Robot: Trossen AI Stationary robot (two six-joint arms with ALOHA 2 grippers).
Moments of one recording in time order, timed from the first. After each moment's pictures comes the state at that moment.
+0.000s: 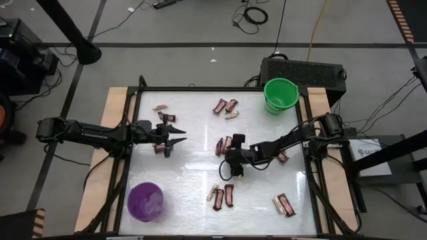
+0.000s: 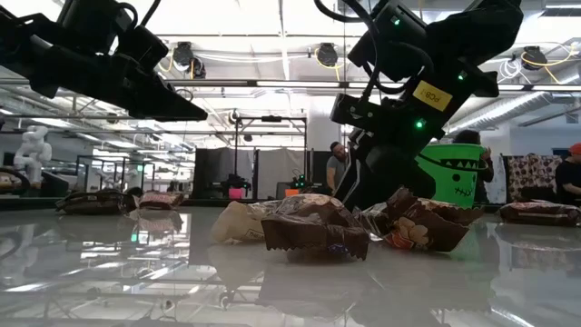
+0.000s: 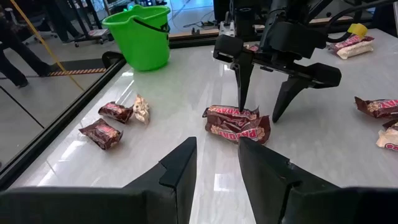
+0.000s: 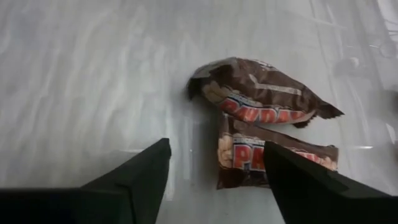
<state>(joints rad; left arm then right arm) 0.11 0.93 0.20 0.47 -0.01 0.14 0.17 1.81 0.85 0.03 0.43 0.01</state>
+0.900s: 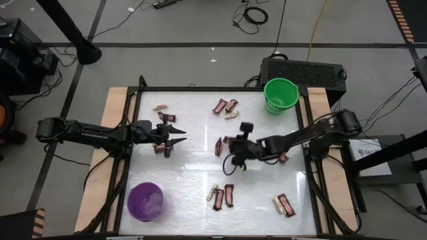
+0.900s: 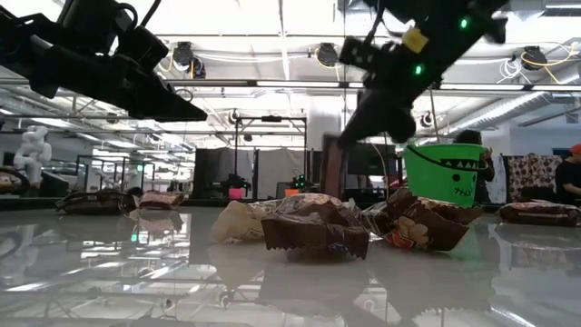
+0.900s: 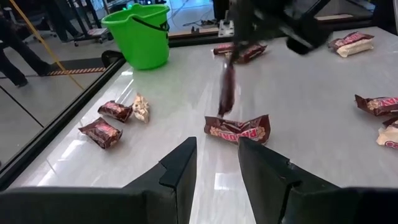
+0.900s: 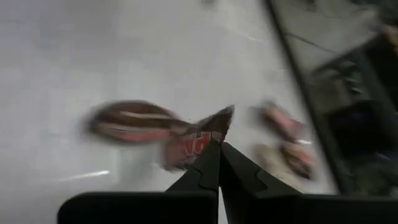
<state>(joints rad) 0.11 0.93 0.20 0.47 -0.01 0.14 0.18 1.59 0.91 -0.18 0.71 -0.02</state>
